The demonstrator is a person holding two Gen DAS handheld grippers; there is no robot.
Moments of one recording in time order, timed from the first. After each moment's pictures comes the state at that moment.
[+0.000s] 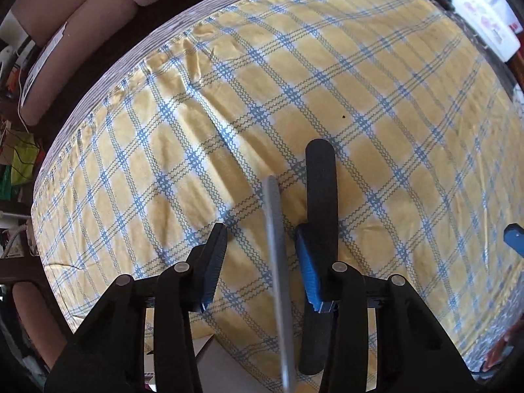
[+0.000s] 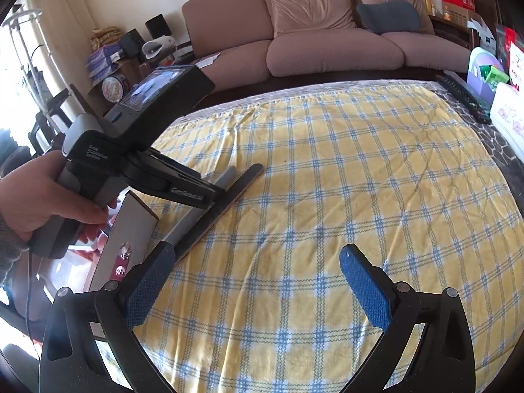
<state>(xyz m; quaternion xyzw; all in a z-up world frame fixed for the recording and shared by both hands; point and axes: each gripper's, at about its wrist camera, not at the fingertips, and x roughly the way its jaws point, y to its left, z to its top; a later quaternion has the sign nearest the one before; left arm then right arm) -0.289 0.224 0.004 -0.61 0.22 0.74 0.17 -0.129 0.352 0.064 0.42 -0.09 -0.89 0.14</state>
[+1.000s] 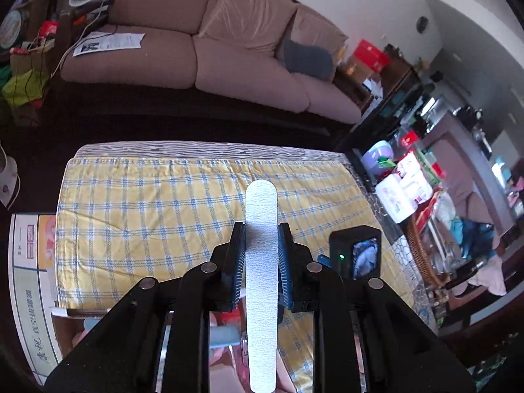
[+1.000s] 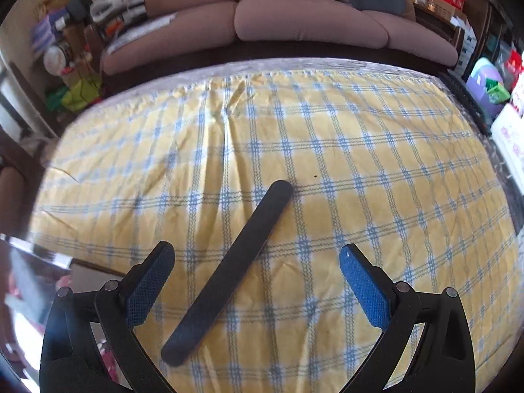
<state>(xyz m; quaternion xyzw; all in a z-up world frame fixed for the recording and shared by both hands) -0.240 0.013 0.173 -0.44 -0.14 0.85 0.25 -0.231 0.254 0.026 0.52 0.00 -0.86 -0.01</state>
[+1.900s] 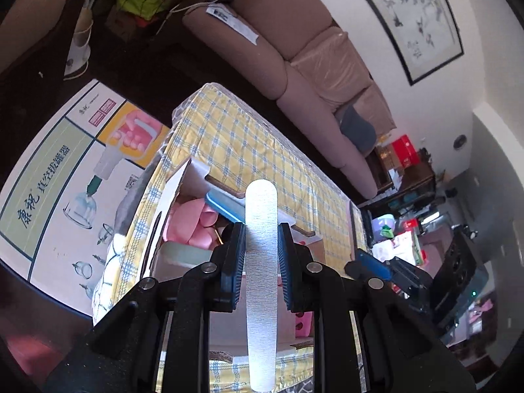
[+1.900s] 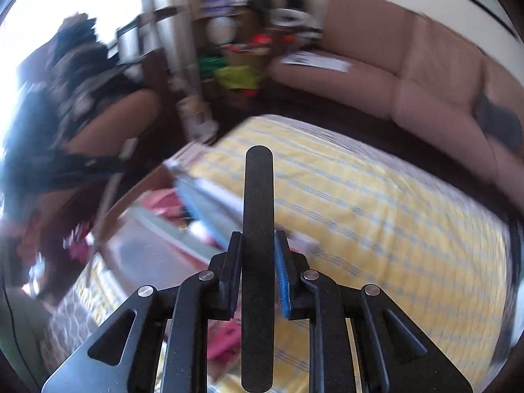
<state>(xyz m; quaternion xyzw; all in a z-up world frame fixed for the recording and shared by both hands) -0.106 -0.167 0.083 -0.41 -0.37 0.82 0.13 -0.104 0.111 0.141 0.37 0.19 -0.84 0.35</state>
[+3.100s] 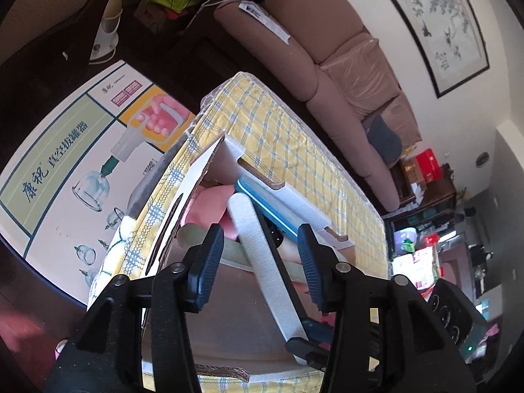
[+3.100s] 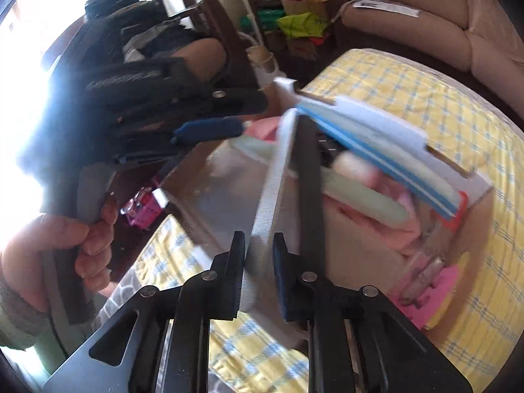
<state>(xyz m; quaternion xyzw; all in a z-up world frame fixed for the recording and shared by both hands) -0.112 -0.151 0.050 -0.42 -0.37 0.83 0.07 -0.082 0.077 0.061 0.49 0.08 -0.77 0.41</state>
